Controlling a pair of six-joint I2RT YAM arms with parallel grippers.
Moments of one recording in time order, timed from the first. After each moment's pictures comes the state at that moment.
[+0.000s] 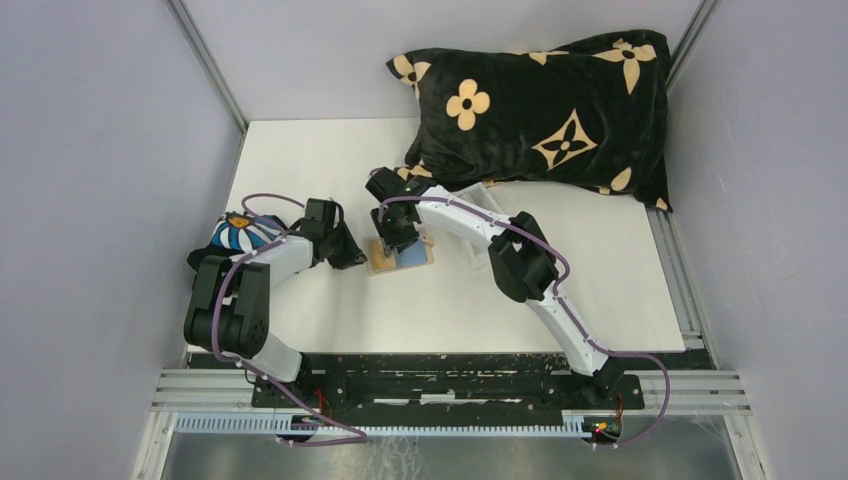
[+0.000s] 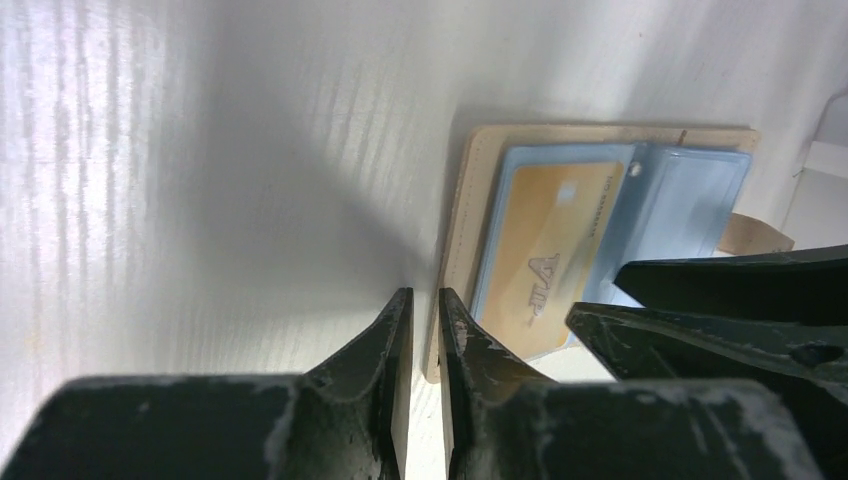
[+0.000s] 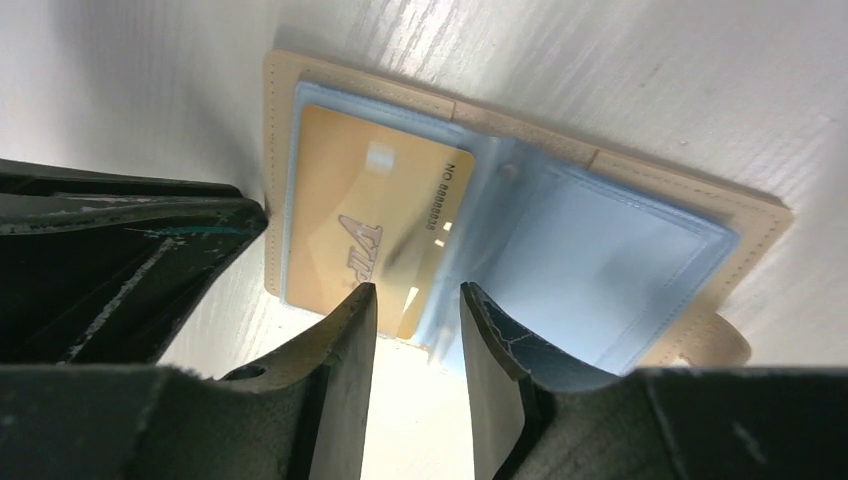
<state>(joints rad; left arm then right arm) -0.18 1.55 0.73 -0.18 0.18 -0.63 0.86 2.45 2.18 -0.89 -0.07 0.46</state>
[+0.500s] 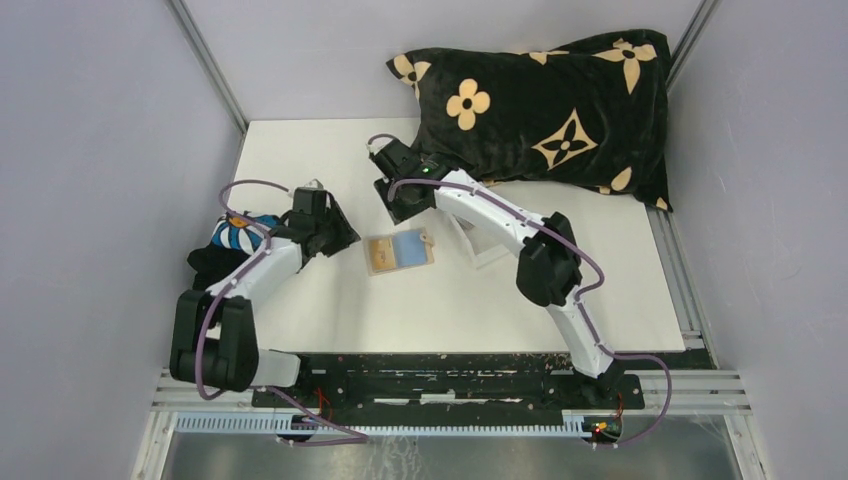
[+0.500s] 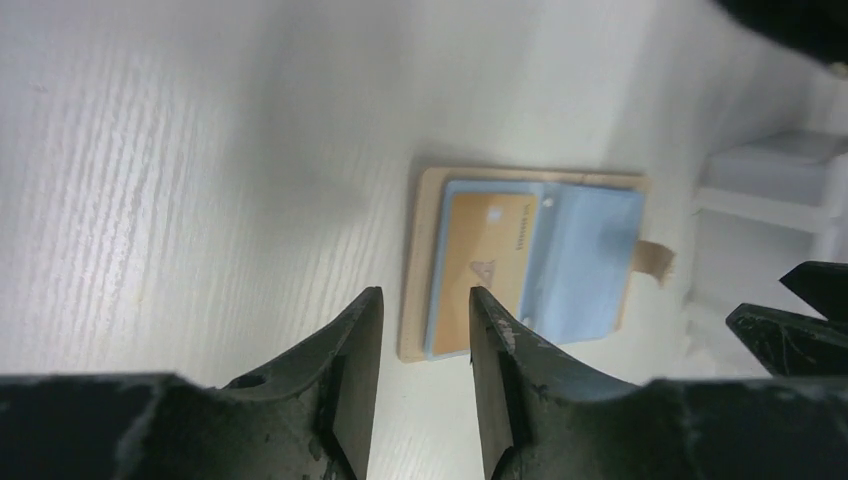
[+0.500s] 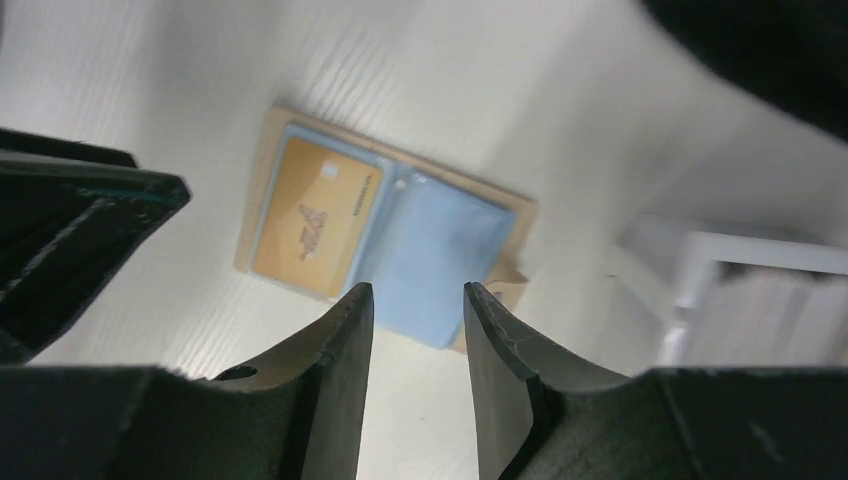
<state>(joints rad) -0.18 1.40 0.77 -0.27 0.05 -0.63 0.84 2.29 2.18 -0.90 0.08 0.28</state>
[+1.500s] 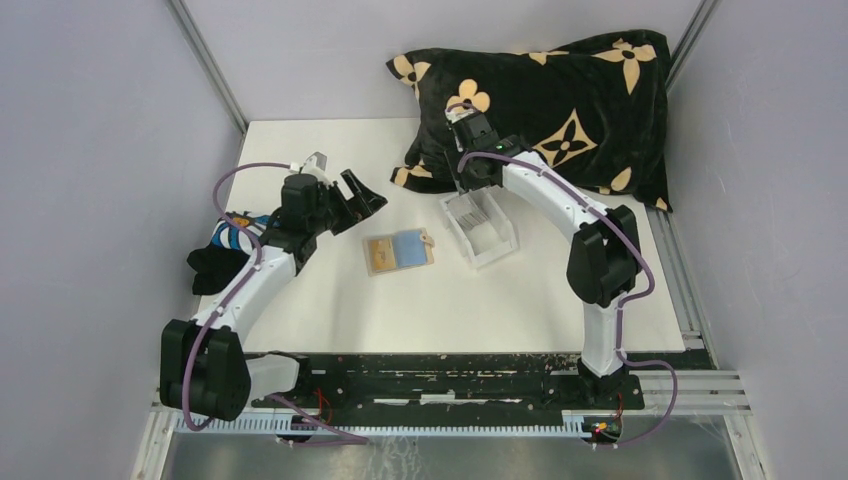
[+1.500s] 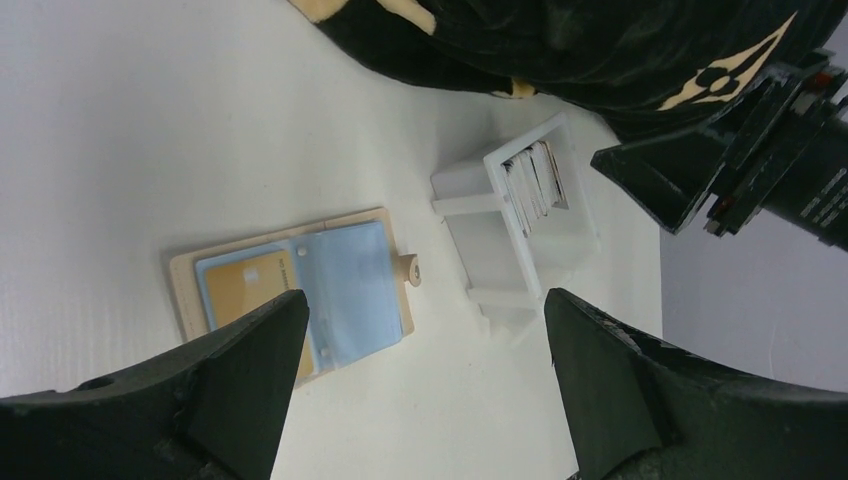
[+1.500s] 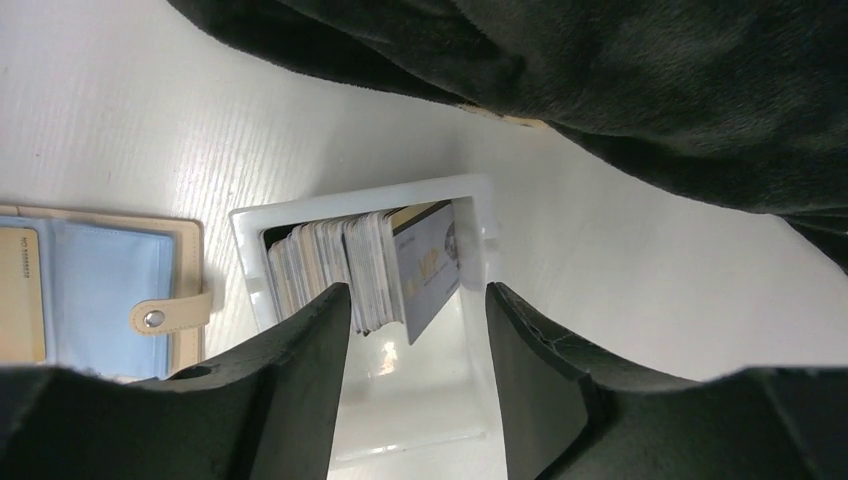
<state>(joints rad) -0.20 1.23 0.81 -0.05 0.28 -0.69 0.56 1.99 1.80 -0.71 0.26 0.11</state>
